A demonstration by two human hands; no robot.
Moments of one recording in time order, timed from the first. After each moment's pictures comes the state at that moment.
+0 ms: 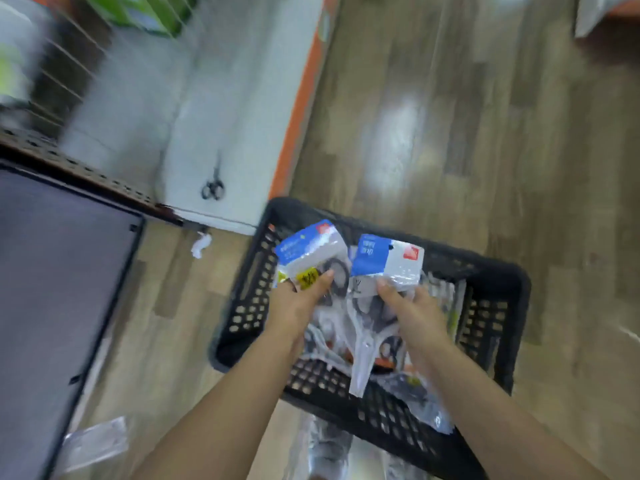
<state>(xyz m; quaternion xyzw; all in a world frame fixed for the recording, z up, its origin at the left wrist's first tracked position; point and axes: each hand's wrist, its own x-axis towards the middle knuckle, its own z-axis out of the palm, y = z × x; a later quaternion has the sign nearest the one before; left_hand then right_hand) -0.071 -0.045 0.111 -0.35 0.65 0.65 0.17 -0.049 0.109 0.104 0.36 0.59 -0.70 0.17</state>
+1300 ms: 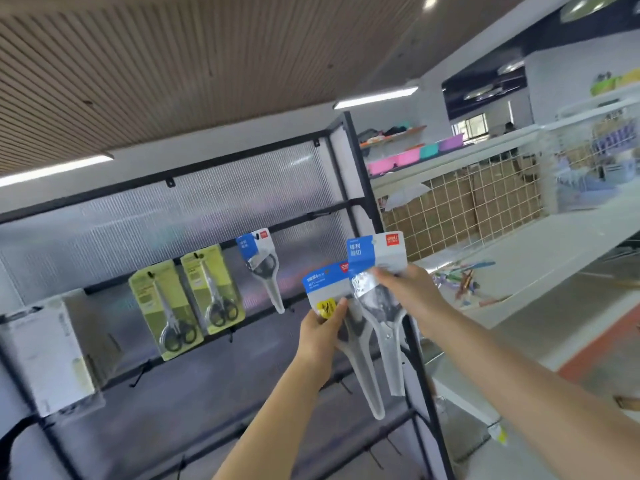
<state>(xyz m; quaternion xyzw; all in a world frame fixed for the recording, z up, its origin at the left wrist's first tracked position) 0.101 -0.244 0.800 -0.22 0.63 0.64 -0.37 0.005 -0.118 0.839 -0.35 0.60 -0.71 0.13</state>
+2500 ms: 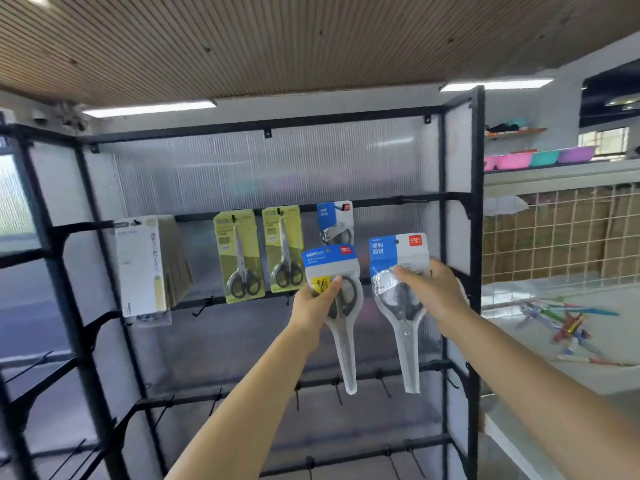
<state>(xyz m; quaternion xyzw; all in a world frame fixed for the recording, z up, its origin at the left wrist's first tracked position) 0.159 -0.351 0.811 -0.31 0.57 0.60 -0.47 0.012 -0.237 0.841 -0.40 0.58 -0.69 0.19</state>
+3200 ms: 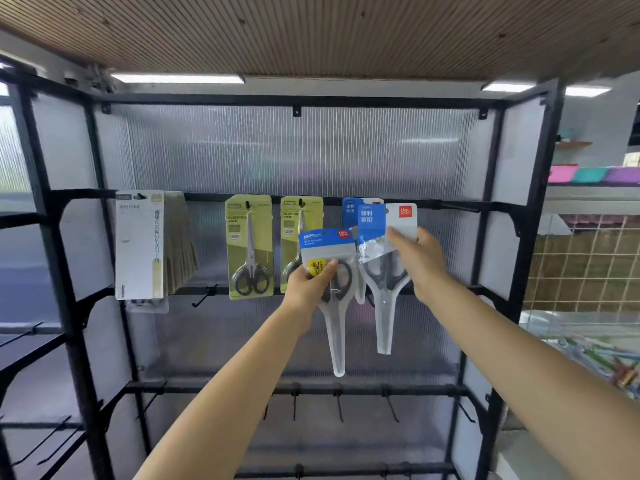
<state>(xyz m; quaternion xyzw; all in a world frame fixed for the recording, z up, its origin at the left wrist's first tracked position) 0.163 -0.426 0.827 -0.31 0.55 0.57 -0.52 0.013 -0.359 0.881 -0.42 0.54 -0.71 0.18</state>
